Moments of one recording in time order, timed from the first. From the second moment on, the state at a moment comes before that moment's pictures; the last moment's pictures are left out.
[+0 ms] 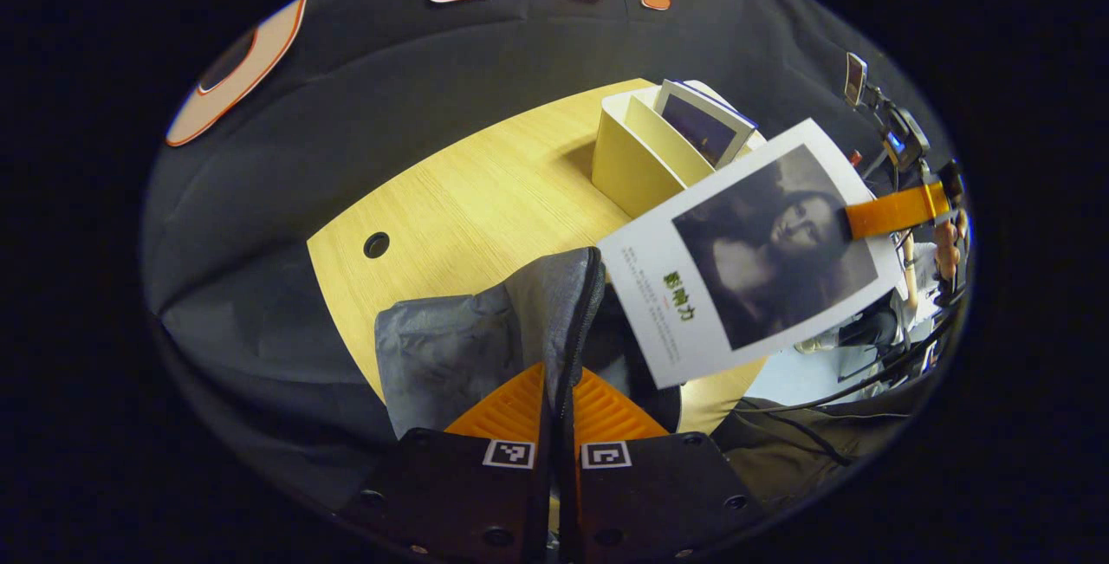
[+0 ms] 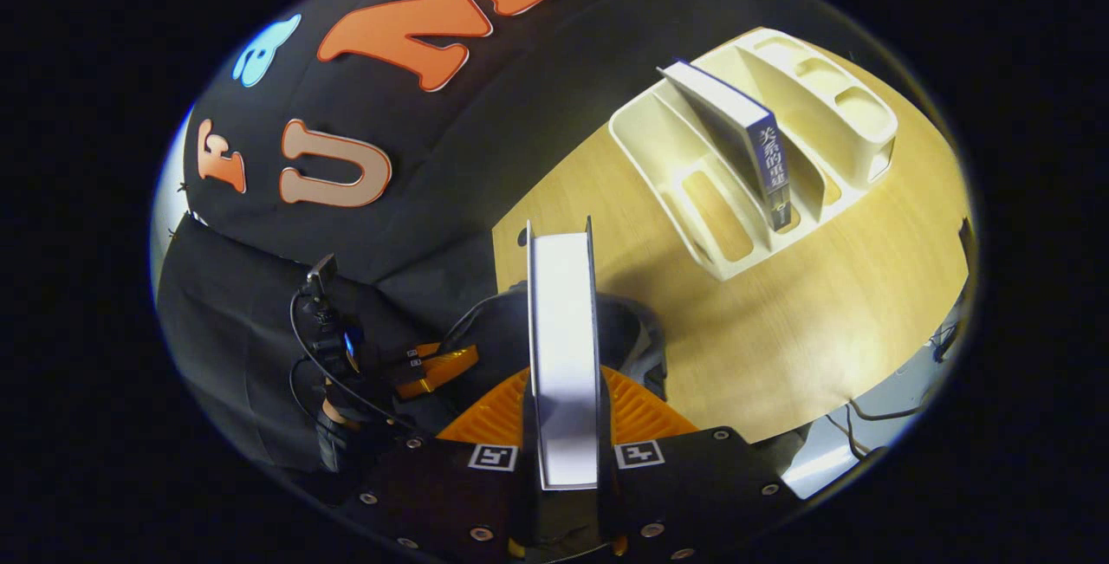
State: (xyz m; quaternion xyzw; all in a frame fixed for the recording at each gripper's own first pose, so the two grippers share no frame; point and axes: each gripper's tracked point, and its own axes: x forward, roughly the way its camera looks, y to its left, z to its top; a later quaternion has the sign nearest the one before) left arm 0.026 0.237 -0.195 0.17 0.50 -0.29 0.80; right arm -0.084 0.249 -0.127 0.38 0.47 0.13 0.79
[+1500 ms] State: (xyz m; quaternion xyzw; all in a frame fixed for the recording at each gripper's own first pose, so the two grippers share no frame) left arm 0.015 0.226 -0.179 0.11 0.45 -0.29 0.84; right arm -0.042 0.432 -0.259 0.47 0.49 0.14 0.72
